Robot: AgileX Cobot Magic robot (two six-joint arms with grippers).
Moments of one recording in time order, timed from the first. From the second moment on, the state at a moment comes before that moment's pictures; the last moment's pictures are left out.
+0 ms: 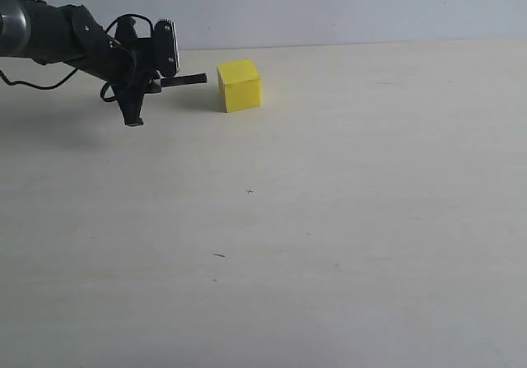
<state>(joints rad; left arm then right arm) -0.24 2.32 -1.63 -0.32 0.28 1.60 0.05 0.00 0.00 0.15 0.37 -0.30</state>
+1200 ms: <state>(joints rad) -0.19 2.29 -1.63 -0.17 0.39 1.49 0.05 0.00 0.00 0.15 0.37 -0.30</state>
